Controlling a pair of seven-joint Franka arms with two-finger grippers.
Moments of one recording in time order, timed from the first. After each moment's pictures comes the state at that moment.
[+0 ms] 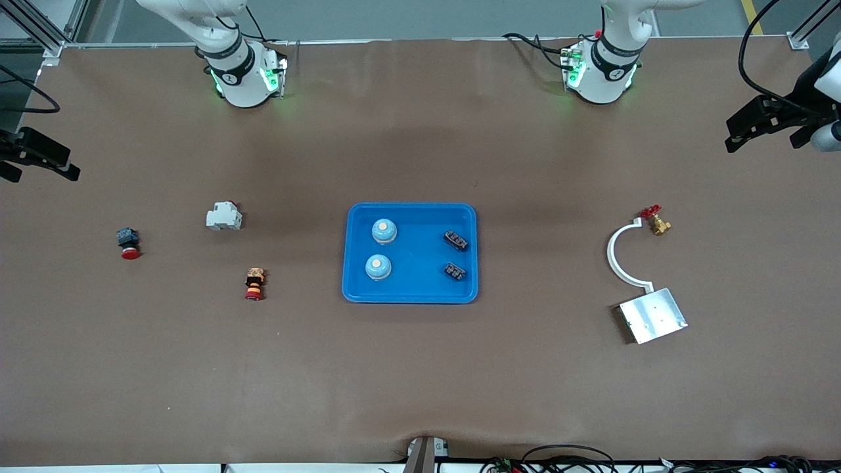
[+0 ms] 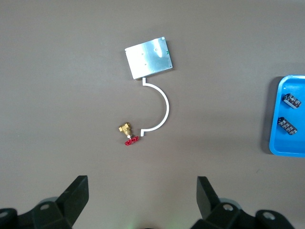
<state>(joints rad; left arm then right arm) -0.03 -0.08 -0.05 -1.55 0.04 1.49 -0.10 -0.10 0.01 0.01 -1.49 0.05 1.52 -0.07</state>
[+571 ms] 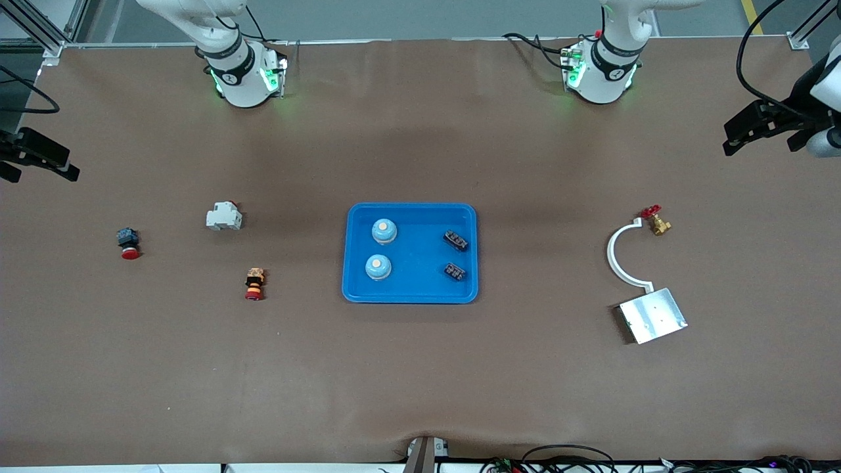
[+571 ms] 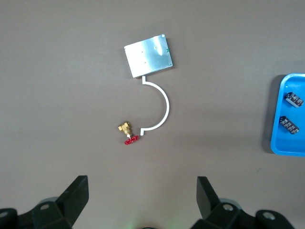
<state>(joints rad) -0.03 -0.05 -0.05 -1.55 0.04 1.49 -0.10 -0.10 0.01 0.01 -1.49 0.05 1.52 -0.07</state>
